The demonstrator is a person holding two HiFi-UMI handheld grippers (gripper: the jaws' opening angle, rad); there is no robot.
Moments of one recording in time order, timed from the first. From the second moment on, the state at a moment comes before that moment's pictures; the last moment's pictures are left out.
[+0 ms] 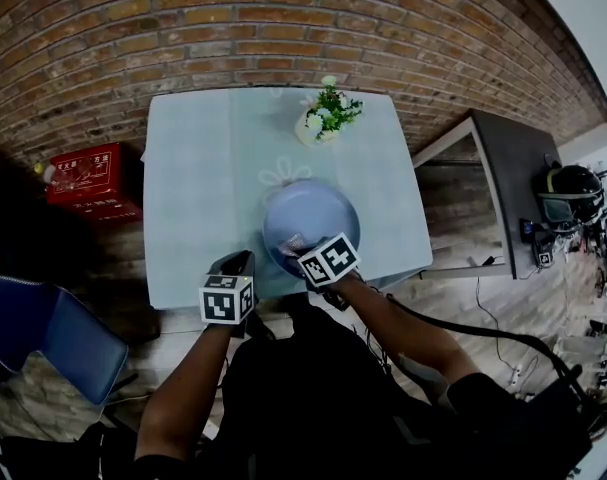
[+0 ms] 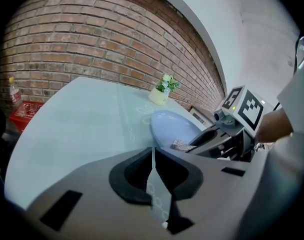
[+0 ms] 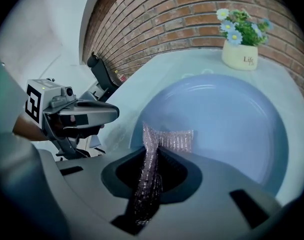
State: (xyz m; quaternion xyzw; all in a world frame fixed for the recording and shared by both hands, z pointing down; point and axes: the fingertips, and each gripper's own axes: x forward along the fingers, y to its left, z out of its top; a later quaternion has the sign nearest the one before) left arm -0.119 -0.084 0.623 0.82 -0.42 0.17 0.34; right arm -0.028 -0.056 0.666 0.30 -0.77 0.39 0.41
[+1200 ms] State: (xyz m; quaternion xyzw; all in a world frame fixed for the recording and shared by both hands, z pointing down) left arm -0.058 -0.115 0.525 0.85 -0.45 0.10 0.26; right arm 0.044 -0.112 0.527 0.30 -0.88 0.31 0.21
